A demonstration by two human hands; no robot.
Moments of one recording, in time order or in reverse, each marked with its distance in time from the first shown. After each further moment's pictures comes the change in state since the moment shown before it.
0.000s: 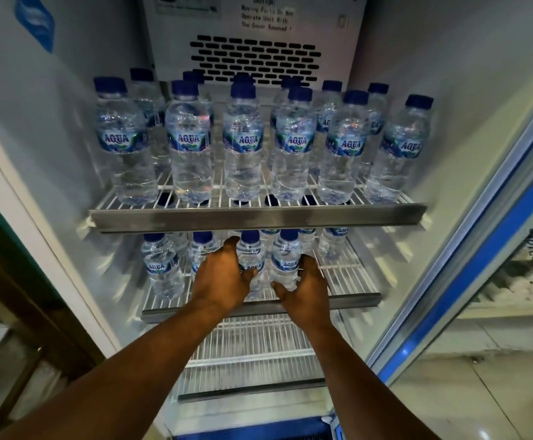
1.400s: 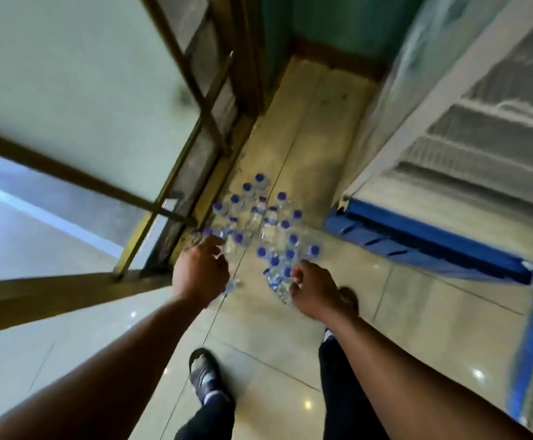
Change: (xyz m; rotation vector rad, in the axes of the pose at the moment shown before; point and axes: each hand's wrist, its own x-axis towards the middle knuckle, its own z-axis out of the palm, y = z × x) left_hand -0.445 -0.517 0.002 0.132 -0.203 -0.823; right_hand -0.484 0.054 0.356 -0.390 -1.206 0.262
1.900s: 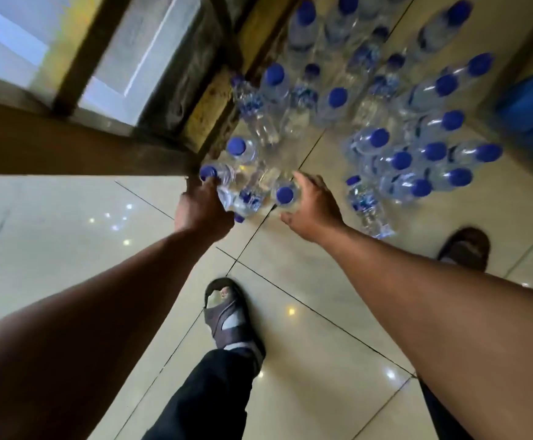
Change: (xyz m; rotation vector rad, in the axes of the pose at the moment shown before) left_hand 0.084 -0.379 0.274 0.158 -0.262 -0.286; right_hand 0.202 0.042 0.392 -0.150 -0.180 0.054
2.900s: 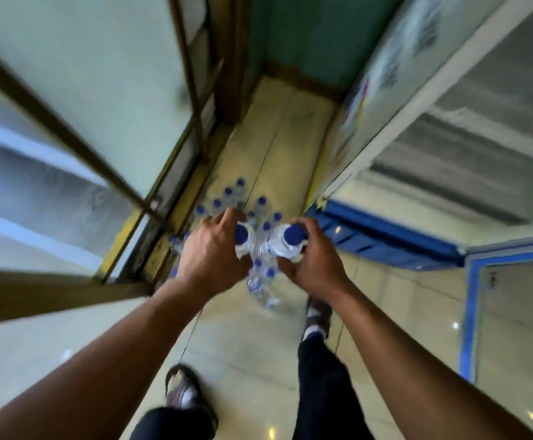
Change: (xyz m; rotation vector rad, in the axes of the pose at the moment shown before) left_hand -0.301 0.254 -0.333 -0.148 0.290 0.713; right_hand -0.341 -0.057 -0.361 0.386 0.543 -0.272
